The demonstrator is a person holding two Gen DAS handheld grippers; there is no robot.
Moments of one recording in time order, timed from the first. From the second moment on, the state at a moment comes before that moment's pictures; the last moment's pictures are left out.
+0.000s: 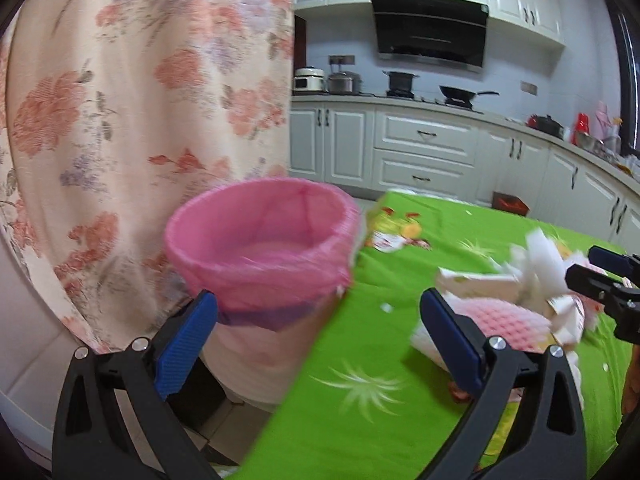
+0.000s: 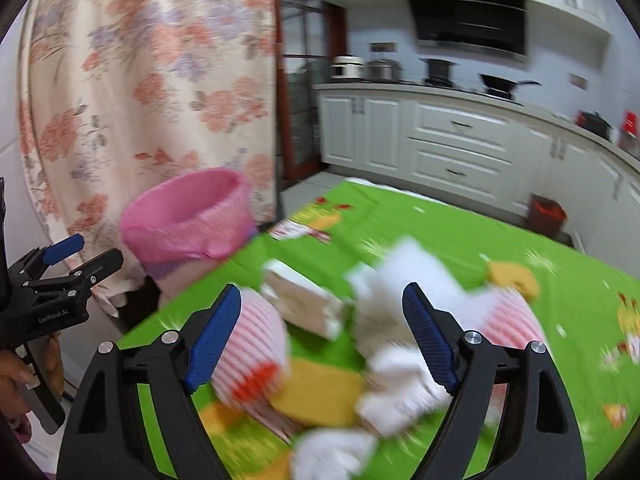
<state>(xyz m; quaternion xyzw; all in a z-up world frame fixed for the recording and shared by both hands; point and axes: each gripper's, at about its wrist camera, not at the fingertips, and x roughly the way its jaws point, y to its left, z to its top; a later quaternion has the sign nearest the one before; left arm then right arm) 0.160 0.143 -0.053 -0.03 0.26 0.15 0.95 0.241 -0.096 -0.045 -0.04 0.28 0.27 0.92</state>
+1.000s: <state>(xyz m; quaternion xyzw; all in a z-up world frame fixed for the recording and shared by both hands) 0.149 0.112 -0.082 -0.05 0.29 0.13 0.95 0.193 -0.112 -0.121 -0.05 0.36 0.25 0.90</state>
